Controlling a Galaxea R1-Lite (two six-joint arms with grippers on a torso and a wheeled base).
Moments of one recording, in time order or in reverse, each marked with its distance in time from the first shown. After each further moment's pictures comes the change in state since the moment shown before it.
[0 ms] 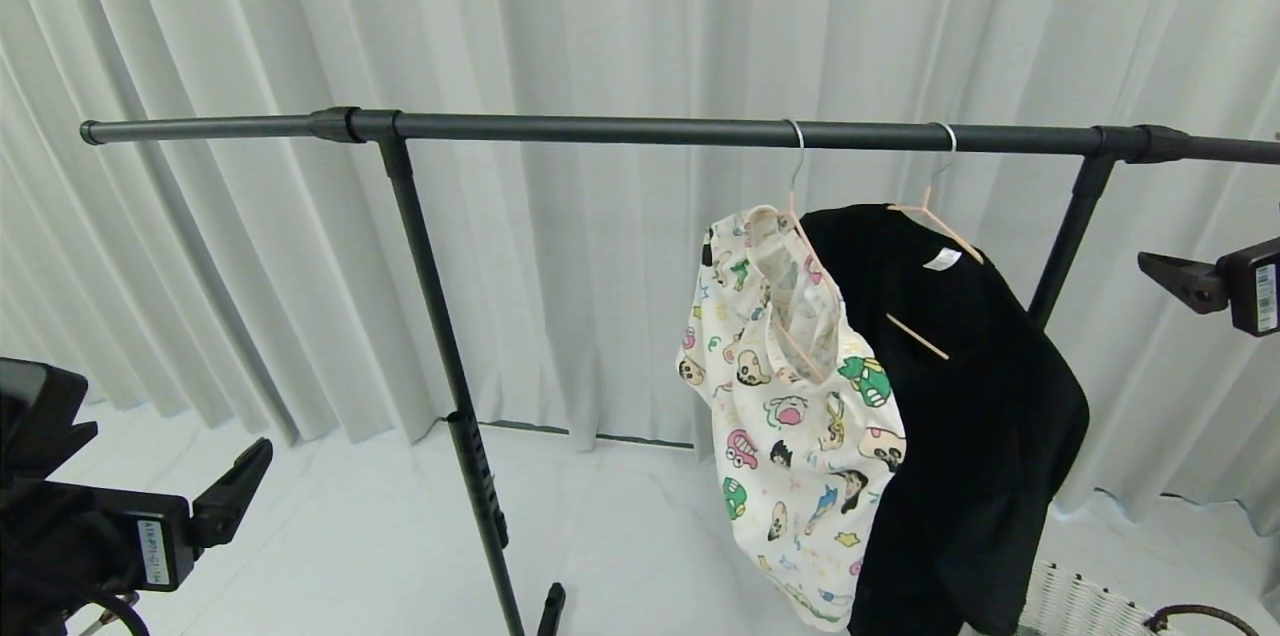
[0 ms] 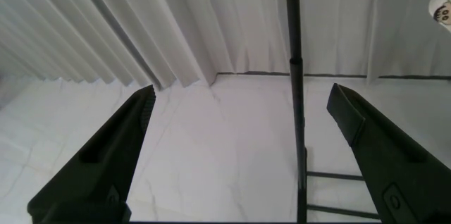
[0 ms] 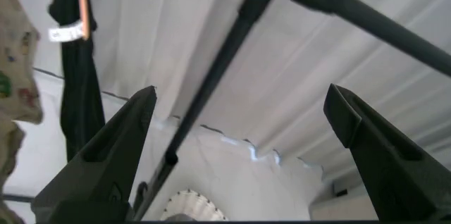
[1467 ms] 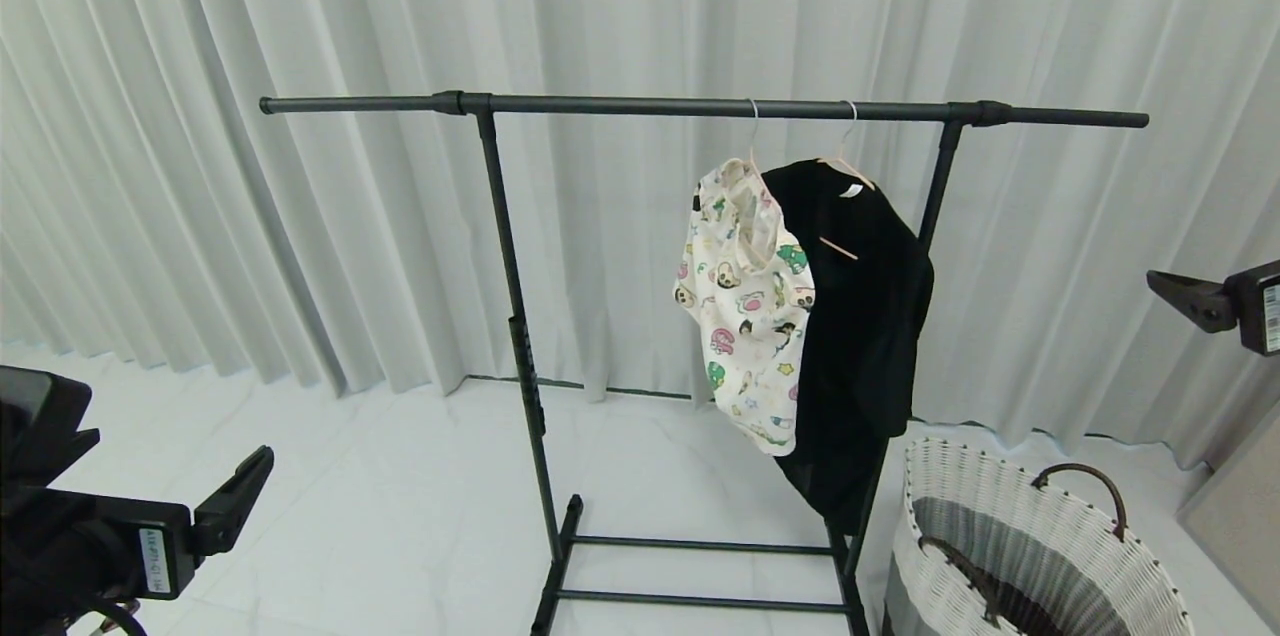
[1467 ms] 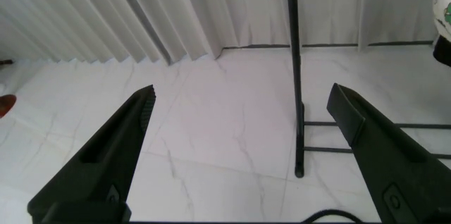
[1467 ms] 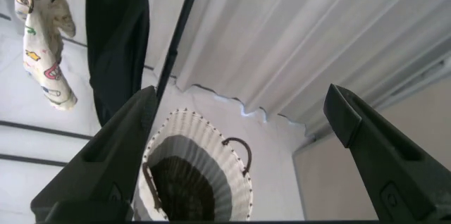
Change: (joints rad) left arm 0.000 -0.003 0.013 0.002 -0.001 0.000; right arm -0.016 -0.016 0.041 0.001 -0.001 -0.001
